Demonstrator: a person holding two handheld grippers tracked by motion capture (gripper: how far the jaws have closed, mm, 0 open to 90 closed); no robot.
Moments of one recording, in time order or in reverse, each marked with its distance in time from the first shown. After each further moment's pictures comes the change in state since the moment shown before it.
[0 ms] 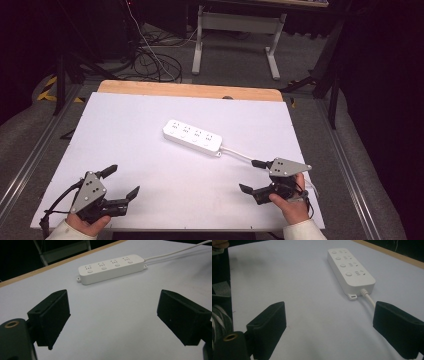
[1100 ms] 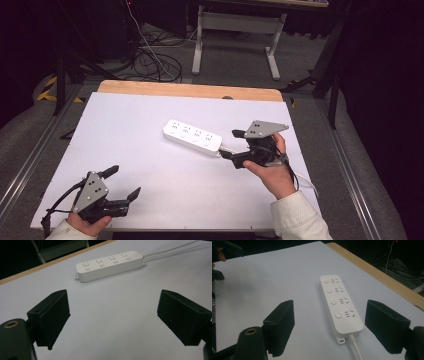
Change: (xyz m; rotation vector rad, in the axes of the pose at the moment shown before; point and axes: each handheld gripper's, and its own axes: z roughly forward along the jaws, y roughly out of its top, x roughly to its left) left arm 0.000 0.000 0.003 0.019 -0.009 0.014; right arm -0.008 0.107 0.032 0.049 -0.039 -0.050
